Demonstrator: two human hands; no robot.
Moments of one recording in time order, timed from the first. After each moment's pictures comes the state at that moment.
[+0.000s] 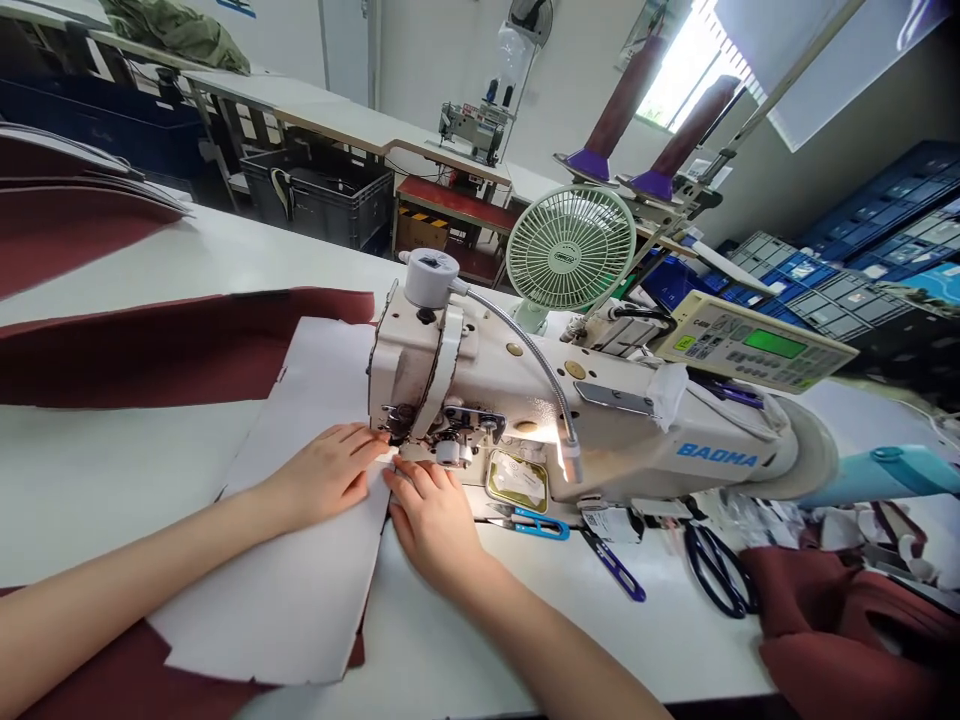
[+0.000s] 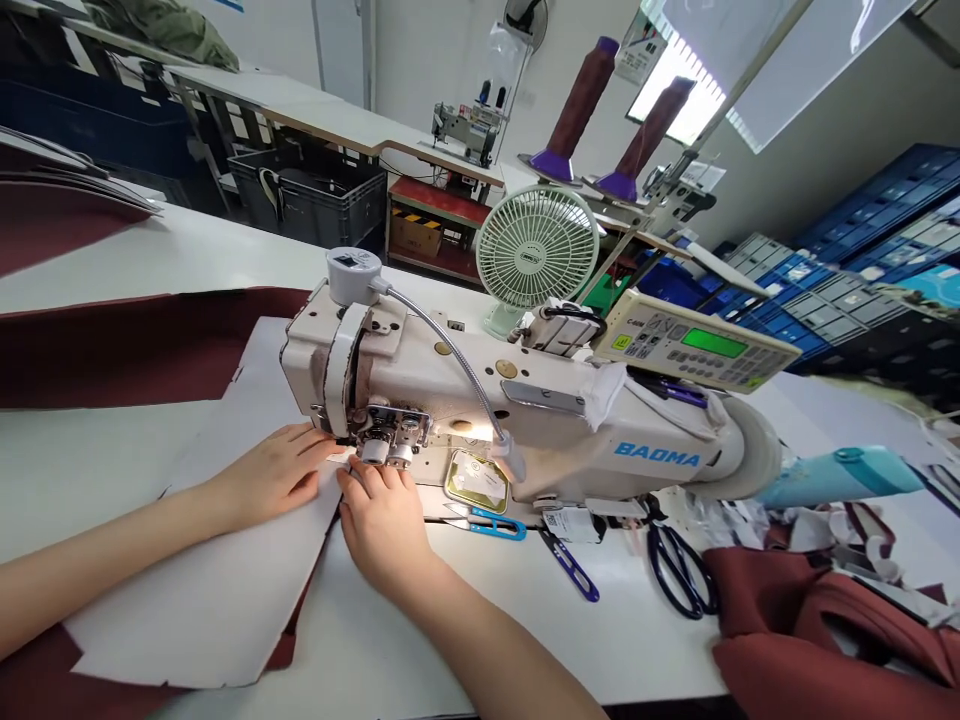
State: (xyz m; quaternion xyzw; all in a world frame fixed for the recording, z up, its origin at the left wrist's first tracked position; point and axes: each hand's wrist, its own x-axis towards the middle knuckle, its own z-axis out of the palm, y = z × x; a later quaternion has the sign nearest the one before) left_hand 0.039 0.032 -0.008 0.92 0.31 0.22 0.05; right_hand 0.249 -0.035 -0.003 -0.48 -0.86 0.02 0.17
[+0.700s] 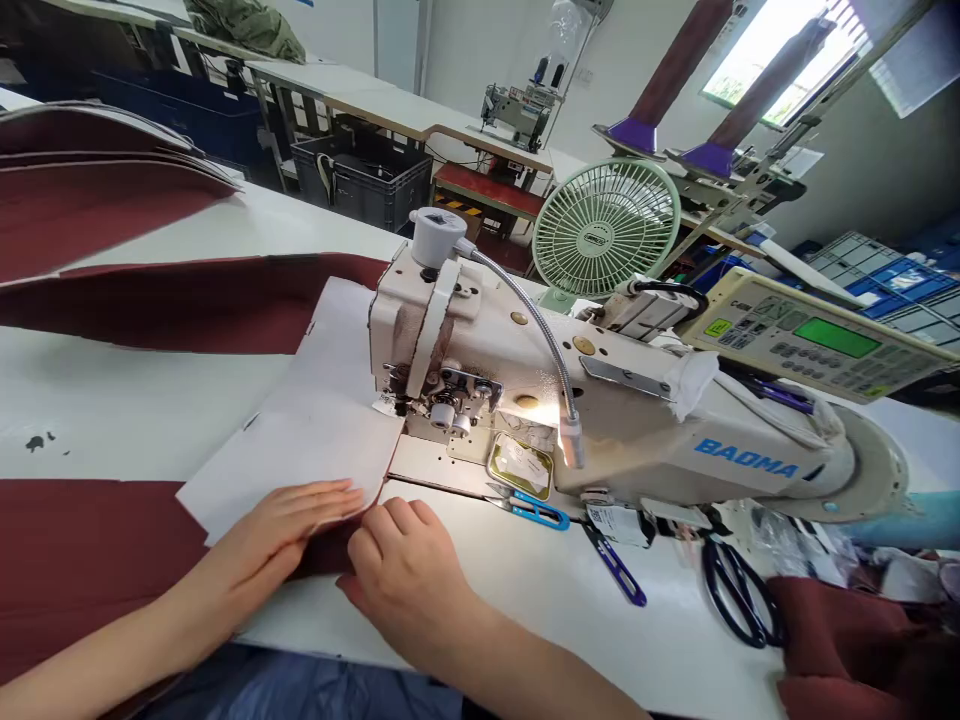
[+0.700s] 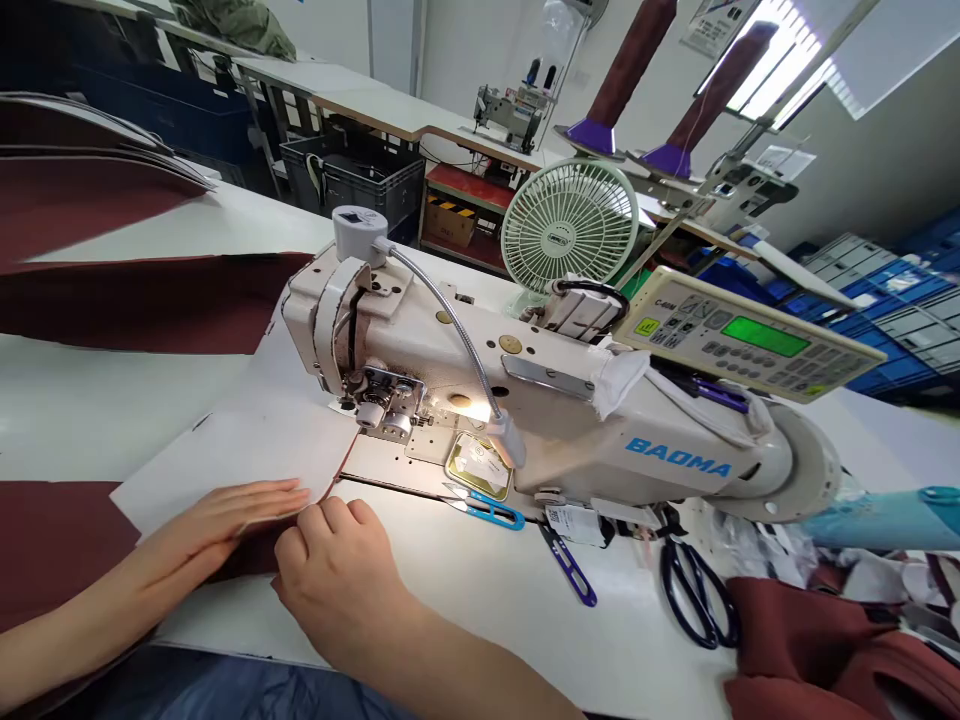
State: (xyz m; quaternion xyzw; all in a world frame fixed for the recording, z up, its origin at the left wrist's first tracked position) left_hand 0.013 -0.110 -0.004 0.83 0.44 0.26 0.24; right_hand 0.237 -0.095 0.019 -0.33 -0.93 -0.01 0.14
